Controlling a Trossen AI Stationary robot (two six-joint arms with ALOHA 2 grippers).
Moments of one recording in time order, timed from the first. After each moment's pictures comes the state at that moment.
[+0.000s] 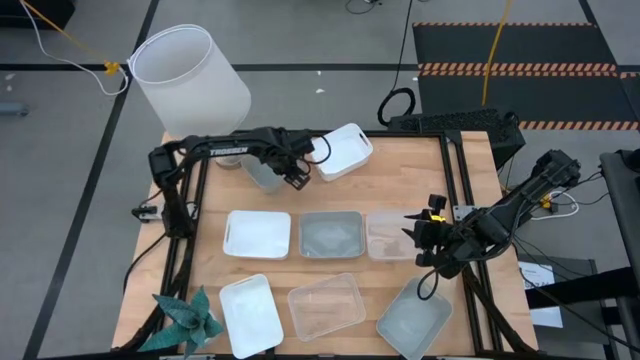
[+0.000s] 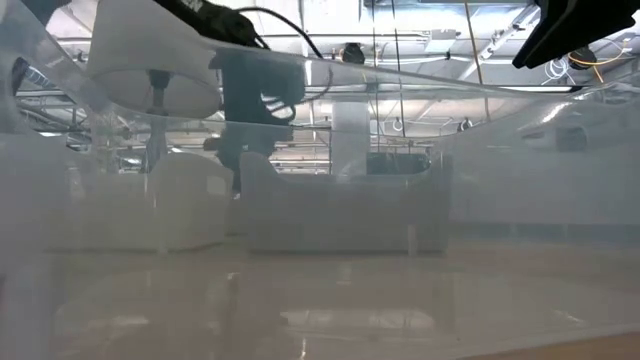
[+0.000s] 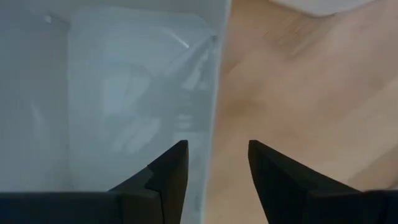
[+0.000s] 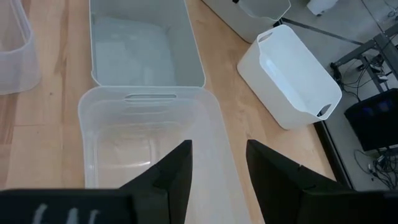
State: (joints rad) left arm 0.44 1.86 1.40 -0.93 -0.10 -0.37; right arm 0.65 1.04 0.89 -1.03 0.81 0.53
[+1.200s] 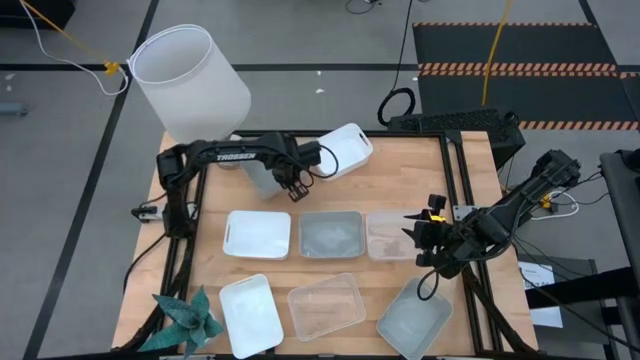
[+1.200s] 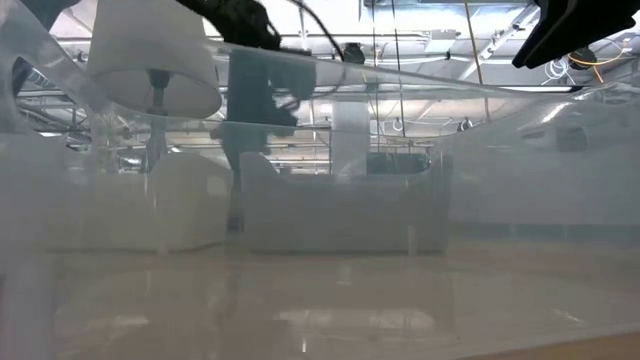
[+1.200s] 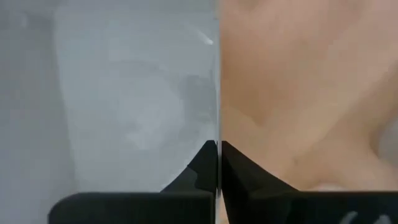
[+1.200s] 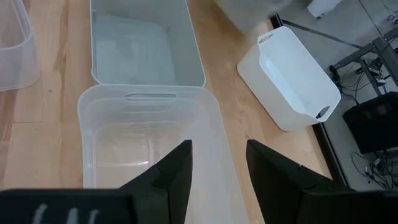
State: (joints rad) left arm 0.33 1.89 1.51 -1.14 -0.12 -0.27; right arm 0.65 1.04 0.89 -1.03 0.81 0.51
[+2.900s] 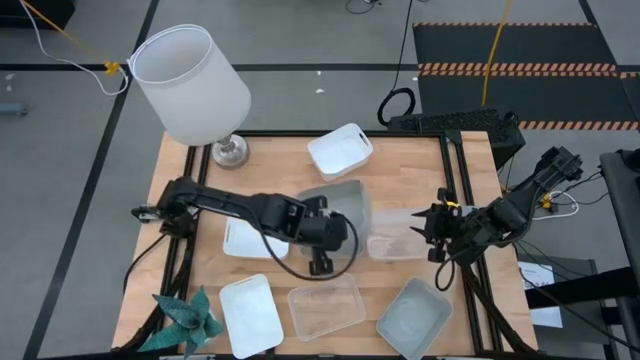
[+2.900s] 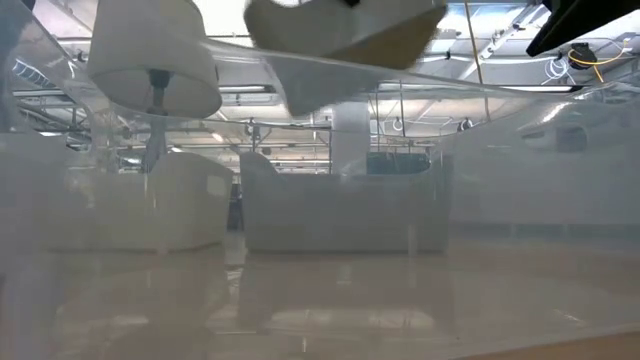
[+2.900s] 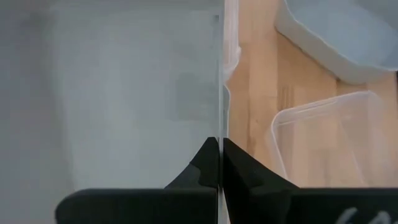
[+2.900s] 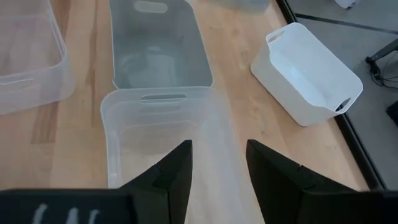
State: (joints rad) left arm -0.25 1.97 2.06 -1.10 -0.23 -0.23; right arm 0.66 0.89 0.89 -1.06 0.73 0.54
